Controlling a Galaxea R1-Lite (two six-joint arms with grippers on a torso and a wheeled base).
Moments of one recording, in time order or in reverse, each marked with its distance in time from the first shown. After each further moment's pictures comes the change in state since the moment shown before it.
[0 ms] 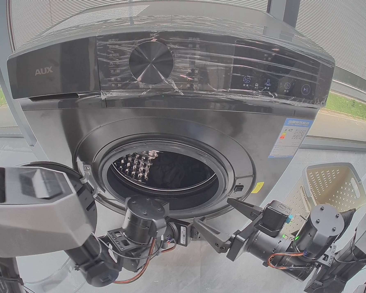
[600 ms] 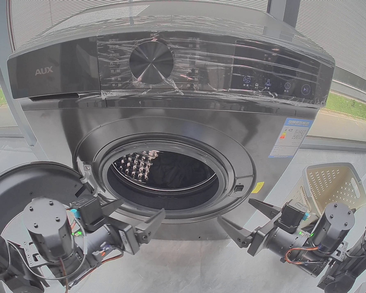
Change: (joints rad) left arm -0.019 -0.467 0.415 -0.147 0.056 -0.004; right arm -0.097 -0.055 0.092 0.002 0.001 -0.002
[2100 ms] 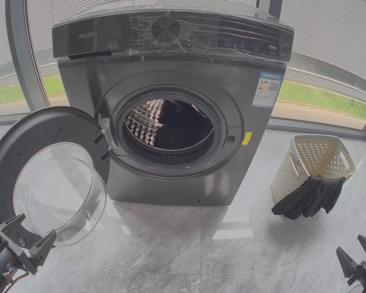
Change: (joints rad) left arm 0.244 -0.916 0.220 0.699 0.065 0.181; right arm -0.429 -1.321 0.207 1.192 -0.109 -0.073
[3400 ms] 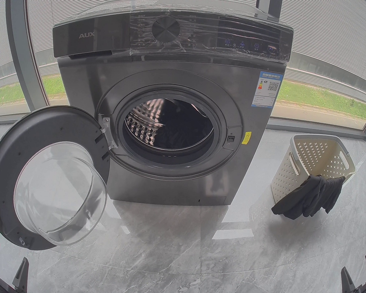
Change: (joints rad) left arm 0.554 -0.734 0.000 0.578 -0.338 0.110; right arm -0.310 -0.481 0.000 0.392 0.149 -0.118
